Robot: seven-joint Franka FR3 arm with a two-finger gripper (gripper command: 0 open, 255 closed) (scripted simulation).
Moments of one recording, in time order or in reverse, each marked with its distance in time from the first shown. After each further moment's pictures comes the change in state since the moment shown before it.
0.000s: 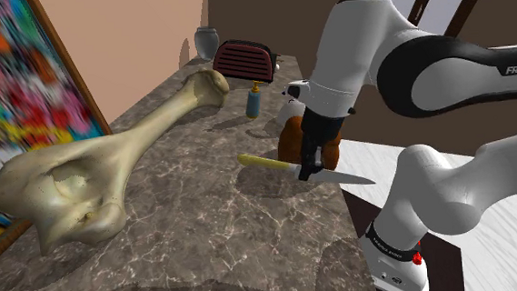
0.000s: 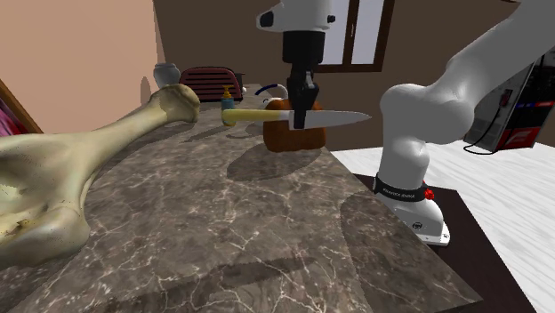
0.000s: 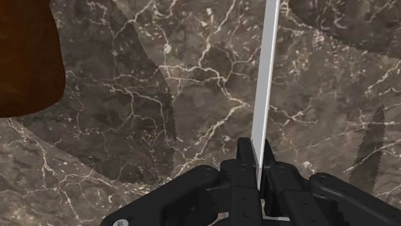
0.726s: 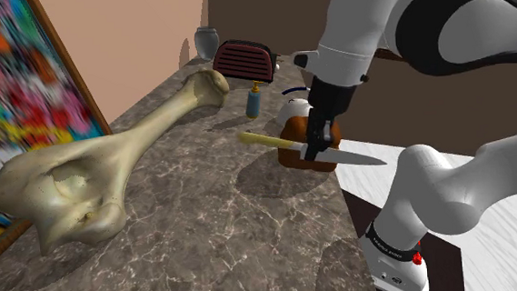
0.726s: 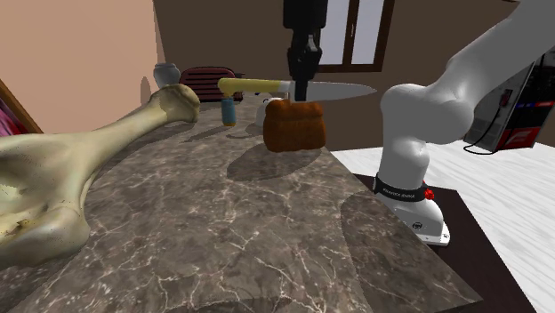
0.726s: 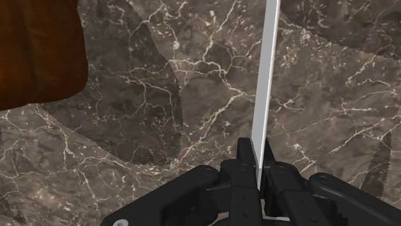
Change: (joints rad) arm -0.010 0.008 -0.022 0.148 -0.021 -0.140 0.002
